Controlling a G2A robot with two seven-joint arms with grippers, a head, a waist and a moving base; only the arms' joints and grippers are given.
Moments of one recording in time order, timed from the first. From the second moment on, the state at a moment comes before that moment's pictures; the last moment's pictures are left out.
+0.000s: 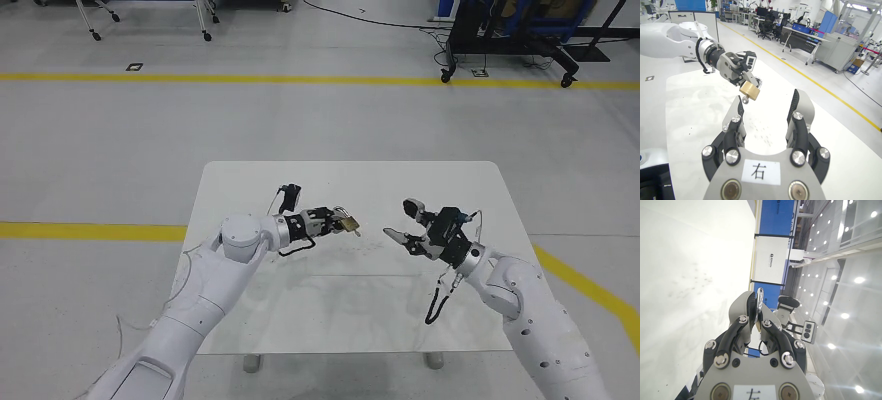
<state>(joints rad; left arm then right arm) 0.89 -1.36 -0.93 -1.06 -0.32 0.12 -0.78 -1.51 -1.03 1.45 -1.67 -1.22 -0.68 -0.10</state>
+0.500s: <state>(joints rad) 0.82 -1.41 -0.77 -0.96 -0.14 0.36 -0.72 -1.65 -1.02 1.60 -1.74 -1.25 -0.64 -0.24</state>
